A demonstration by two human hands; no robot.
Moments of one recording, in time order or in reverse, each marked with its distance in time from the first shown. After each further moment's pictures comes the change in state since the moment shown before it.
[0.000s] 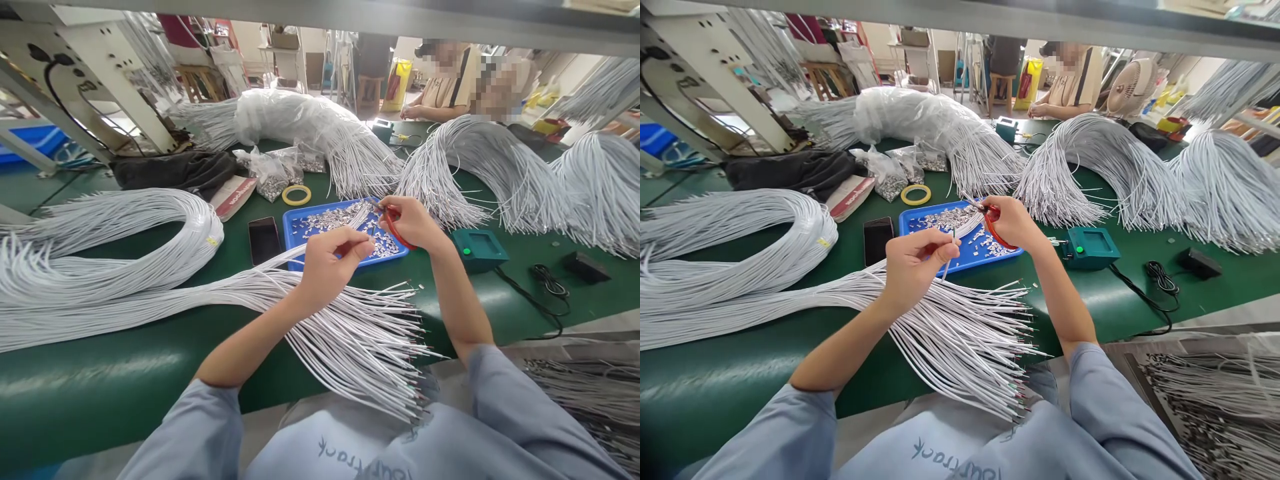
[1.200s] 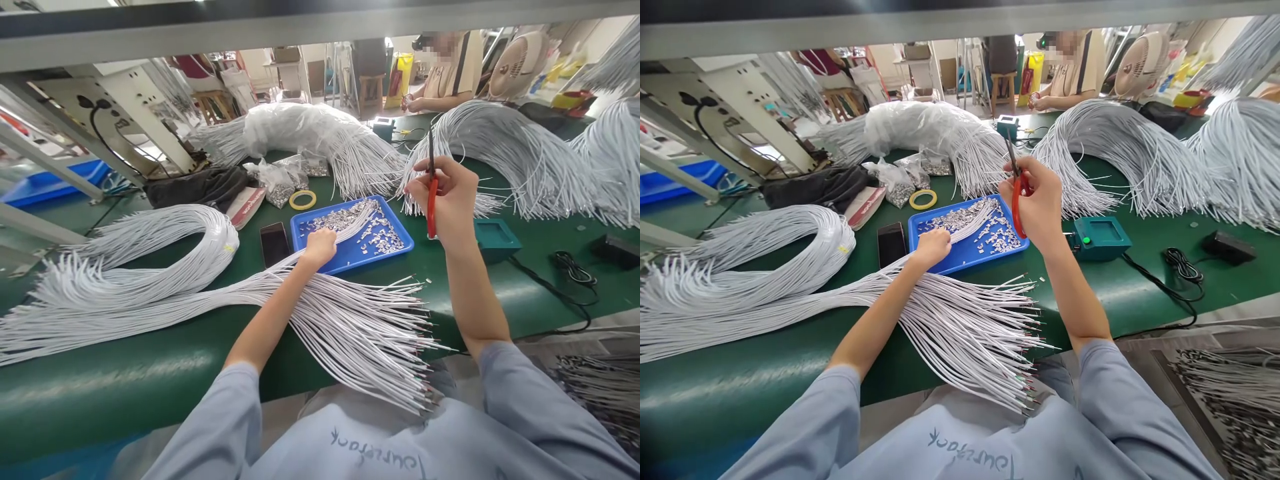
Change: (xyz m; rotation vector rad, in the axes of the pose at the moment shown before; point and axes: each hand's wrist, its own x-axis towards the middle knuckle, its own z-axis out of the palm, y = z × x) left_hand 0.031 -0.128 -0.019 1.243 -0.664 -0.492; right_hand -0.027 -0.020 -0.024 0.497 0.608 -0.167
